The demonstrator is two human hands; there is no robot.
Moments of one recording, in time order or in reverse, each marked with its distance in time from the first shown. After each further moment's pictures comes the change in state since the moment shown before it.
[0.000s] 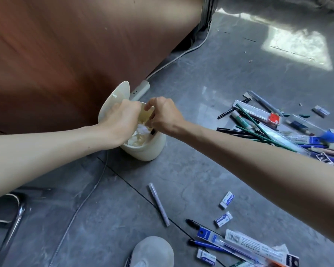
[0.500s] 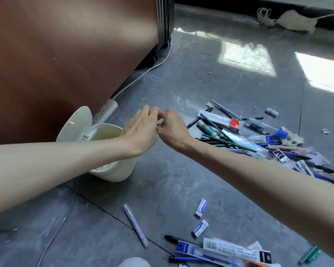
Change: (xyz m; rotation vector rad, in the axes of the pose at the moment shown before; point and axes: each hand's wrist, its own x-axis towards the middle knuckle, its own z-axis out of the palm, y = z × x) left_hand 0.016 0.090 0.056 0.324 -0.021 0.467; right_hand -0.034 0.057 -0.061 -0.055 0.250 0.075
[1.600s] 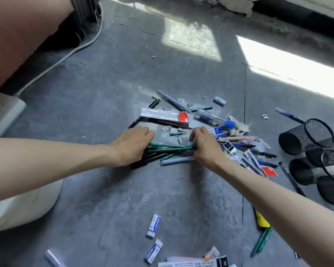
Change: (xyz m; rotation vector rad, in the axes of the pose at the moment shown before) left_hand 0.088 0.070 0.135 0.075 -0.114 0.642; right_hand -0.068 0.207 -0.099 -0.458 0.003 0.398
